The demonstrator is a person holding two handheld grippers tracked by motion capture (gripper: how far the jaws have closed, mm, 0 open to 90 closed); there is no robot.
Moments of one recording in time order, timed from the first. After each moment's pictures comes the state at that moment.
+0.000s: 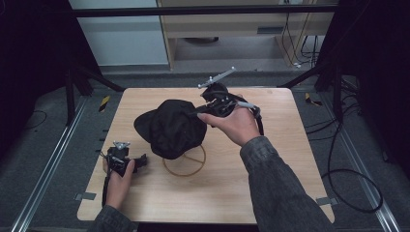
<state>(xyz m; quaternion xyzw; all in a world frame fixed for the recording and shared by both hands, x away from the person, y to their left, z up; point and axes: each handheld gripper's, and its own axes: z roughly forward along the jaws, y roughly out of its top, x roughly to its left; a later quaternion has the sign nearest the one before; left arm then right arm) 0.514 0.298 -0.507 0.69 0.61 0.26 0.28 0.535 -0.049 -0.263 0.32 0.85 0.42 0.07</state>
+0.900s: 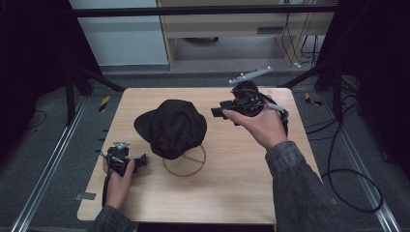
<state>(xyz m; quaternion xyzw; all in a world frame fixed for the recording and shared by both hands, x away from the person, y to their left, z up) 0.514 0.298 -0.507 0.69 0.61 0.26 0.28 0.525 -0.109 -0.256 0.36 0.81 0.44 0.09</state>
